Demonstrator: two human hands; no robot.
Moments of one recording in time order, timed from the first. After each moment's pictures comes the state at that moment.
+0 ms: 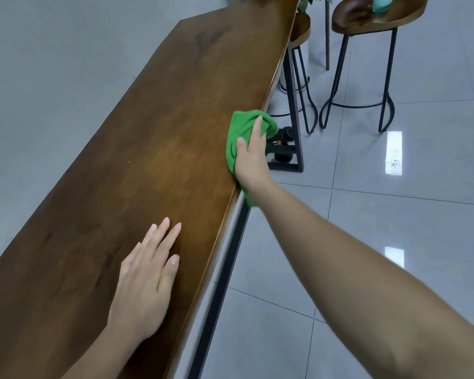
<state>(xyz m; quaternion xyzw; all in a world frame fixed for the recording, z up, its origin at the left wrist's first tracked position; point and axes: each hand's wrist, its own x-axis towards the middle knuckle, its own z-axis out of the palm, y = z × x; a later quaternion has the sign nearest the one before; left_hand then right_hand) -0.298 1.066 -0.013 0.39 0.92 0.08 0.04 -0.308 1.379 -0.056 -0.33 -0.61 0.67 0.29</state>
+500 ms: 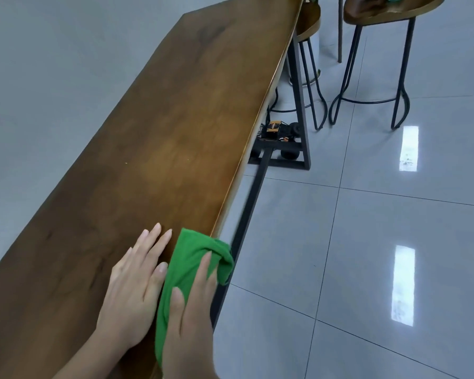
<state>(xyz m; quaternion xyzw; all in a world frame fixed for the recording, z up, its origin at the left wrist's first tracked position) -0.304 1.059 -0.021 0.41 0.91 0.07 0.03 -0.182 1.113 -0.067 -0.33 -0.60 0.70 0.20</state>
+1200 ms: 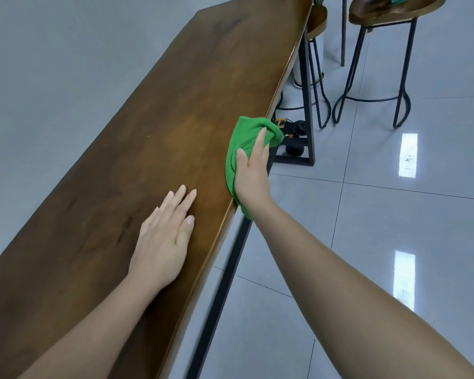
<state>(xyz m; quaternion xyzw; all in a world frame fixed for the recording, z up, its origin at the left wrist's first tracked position) -0.291 1.057 -0.014 0.39 0.92 0.06 0.04 -0.258 1.276 -0.063 -0.31 -0.60 0.68 0.29</state>
